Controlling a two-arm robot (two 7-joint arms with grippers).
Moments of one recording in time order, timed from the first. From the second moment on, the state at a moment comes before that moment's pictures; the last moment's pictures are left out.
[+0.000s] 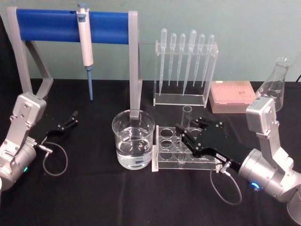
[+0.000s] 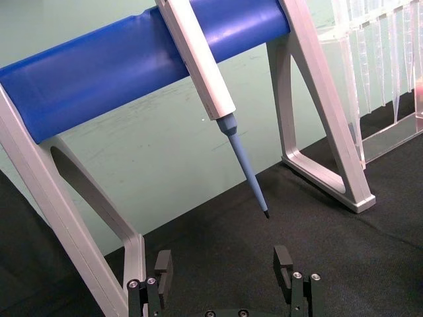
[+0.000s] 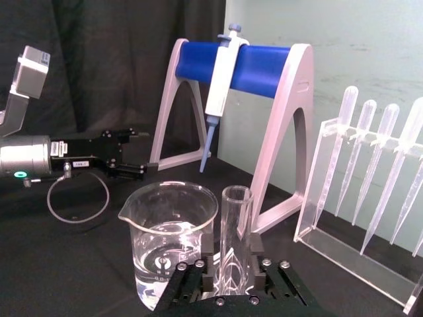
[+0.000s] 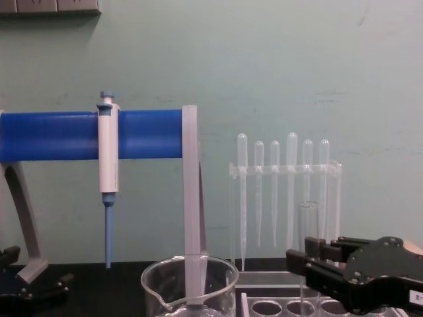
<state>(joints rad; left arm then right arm) -0.20 0.60 0.45 -1.41 -0.25 -0.12 0.03 0.10 0.48 -0.36 -1.64 0.34 -0.05 0.45</state>
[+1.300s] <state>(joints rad) -0.20 0.60 0.45 -1.41 -0.25 -0.12 0.03 -0.04 0.45 -0.13 -1.60 0.23 -0.10 0.20</state>
